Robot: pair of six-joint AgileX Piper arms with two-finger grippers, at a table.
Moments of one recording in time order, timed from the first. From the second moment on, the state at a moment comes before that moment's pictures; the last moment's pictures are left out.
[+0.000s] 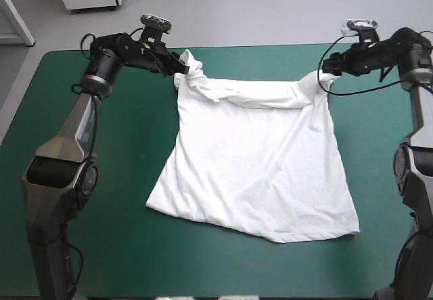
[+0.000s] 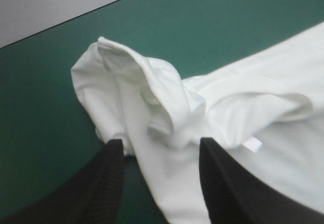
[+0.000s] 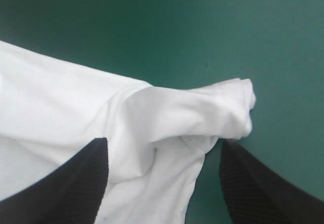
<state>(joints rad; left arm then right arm) -0.21 2.11 -2.15 -0.34 0.93 0.42 -0.15 2.13 -2.11 0.54 1.04 -0.48</state>
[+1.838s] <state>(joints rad) -0.30 1.55 -0.93 -0.26 0.94 0.35 0.14 1.06 -0.94 -0.01 1.12 -0.16</state>
